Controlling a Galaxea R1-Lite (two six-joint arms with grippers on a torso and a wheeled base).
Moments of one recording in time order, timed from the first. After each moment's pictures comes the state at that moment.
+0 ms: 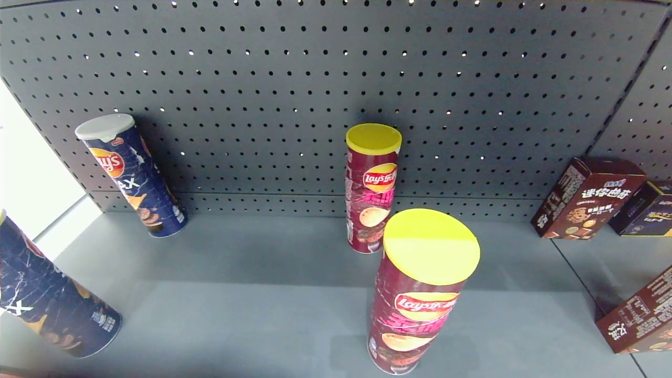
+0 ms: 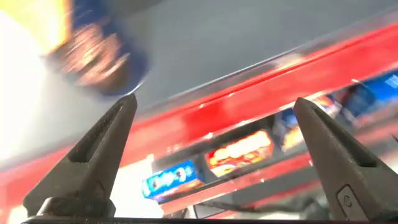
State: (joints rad) left arm -0.23 0.26 0.00 -0.09 0.07 0.23; right arm 0.45 0.00 0.00 0.00 0.04 0.00
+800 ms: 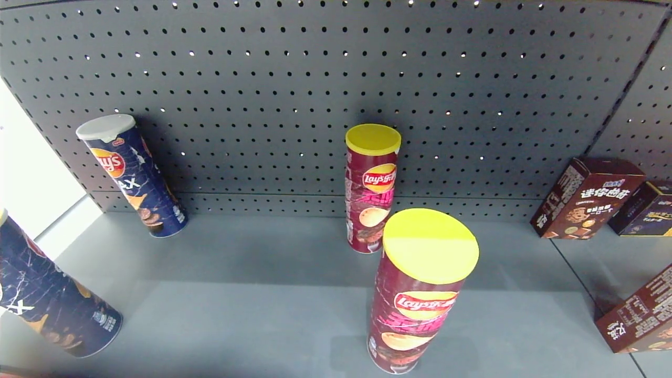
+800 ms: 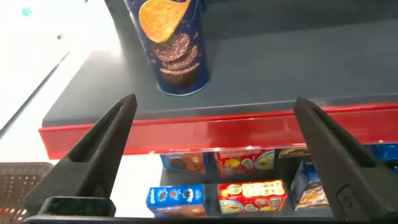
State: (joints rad) left arm 0.01 0.01 0.00 -0.06 -0.01 0.11; right arm 0.45 0.00 0.00 0.00 0.04 0.00
